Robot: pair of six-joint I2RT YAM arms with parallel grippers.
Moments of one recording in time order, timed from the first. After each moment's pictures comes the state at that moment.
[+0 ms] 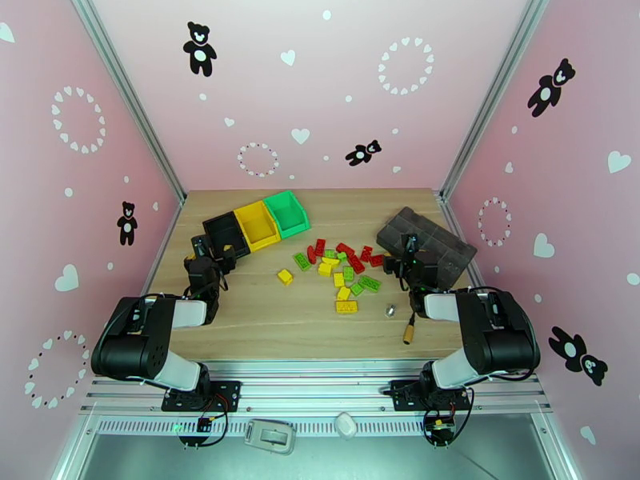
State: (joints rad) left arm -0.03 1.52 0.37 0.88 -0.29 -0.12; right arm 0.05 1.54 0.42 0.70 0.04 -0.09
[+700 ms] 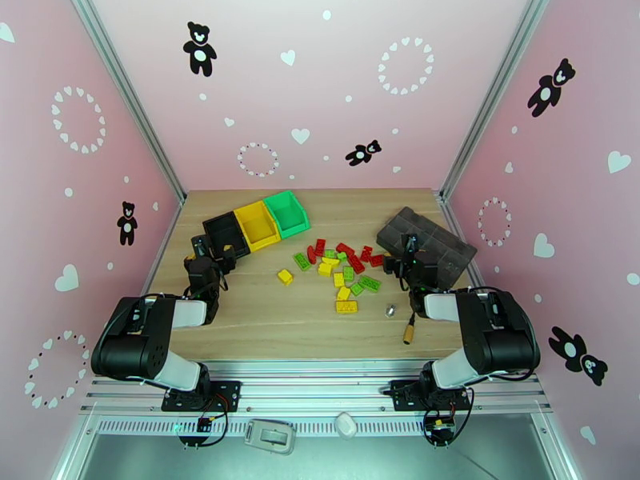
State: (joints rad) left arm -0.03 1.51 0.37 0.86 -0.29 -0.12; right arm 0.05 1.52 0.43 0.66 0.06 -0.08
